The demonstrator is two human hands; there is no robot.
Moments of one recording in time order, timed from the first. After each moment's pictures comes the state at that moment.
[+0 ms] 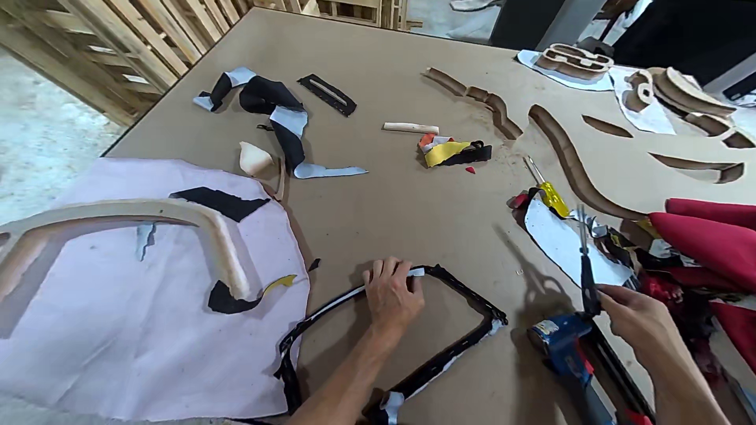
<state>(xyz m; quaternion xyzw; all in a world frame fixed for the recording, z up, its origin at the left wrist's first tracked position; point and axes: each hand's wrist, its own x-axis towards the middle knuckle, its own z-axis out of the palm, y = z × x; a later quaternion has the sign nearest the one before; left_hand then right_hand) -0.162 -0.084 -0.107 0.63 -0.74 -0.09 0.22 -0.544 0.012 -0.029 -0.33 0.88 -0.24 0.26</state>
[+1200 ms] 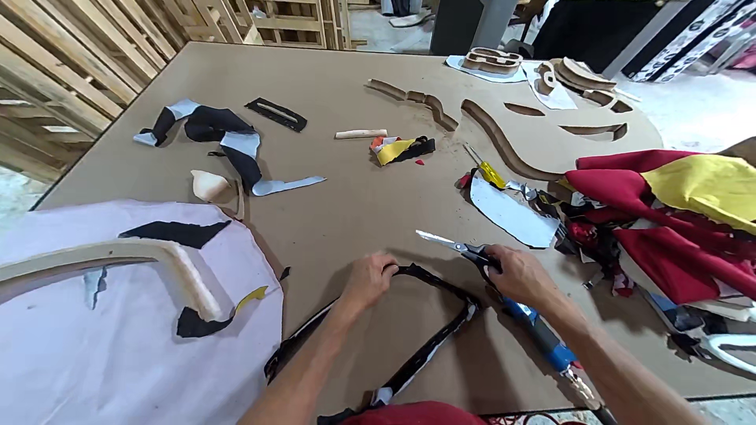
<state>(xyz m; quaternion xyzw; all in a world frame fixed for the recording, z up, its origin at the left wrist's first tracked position) -0.150 -0.114 -0.075 0.44 -0.83 -0.35 0.07 -0.460 0.005 -0.019 -0.59 0.78 -0.03 0.21</state>
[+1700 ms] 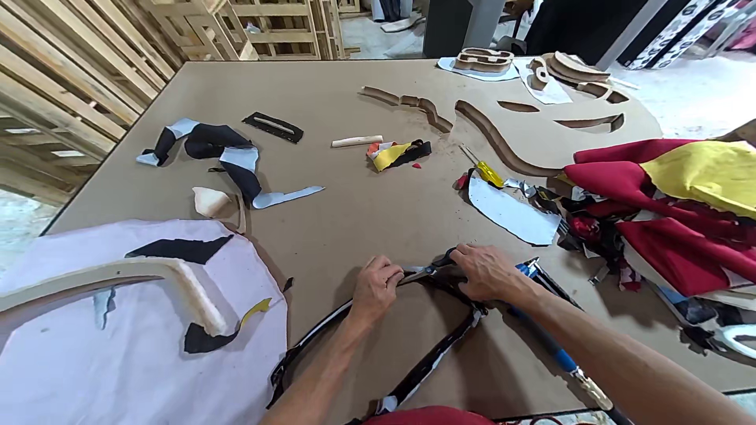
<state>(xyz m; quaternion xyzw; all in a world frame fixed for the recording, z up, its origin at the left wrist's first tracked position) -0.152 -0.096 -0.107 0.41 -0.82 -0.29 0.27 -0.422 -0.034 -0.036 -0.74 0.64 0.12 0.15</state>
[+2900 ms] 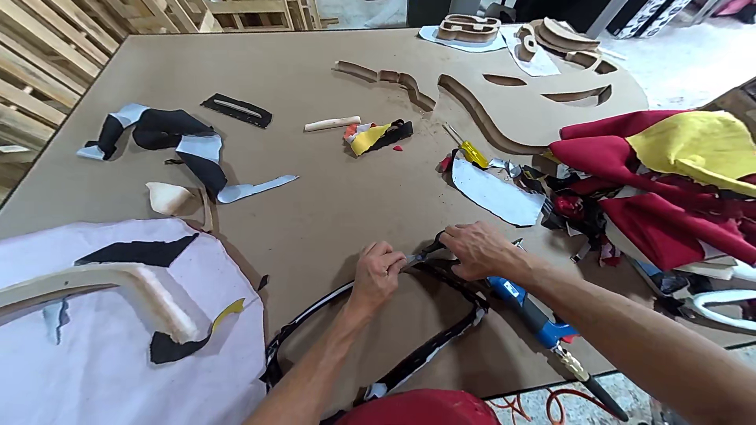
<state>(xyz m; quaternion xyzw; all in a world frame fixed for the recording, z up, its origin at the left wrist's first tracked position) -0.189 -0.089 -0.098 0.37 -0.83 -0.31 0.28 -0.448 -0.038 -0.026 -0.80 0.58 0.13 0.11</state>
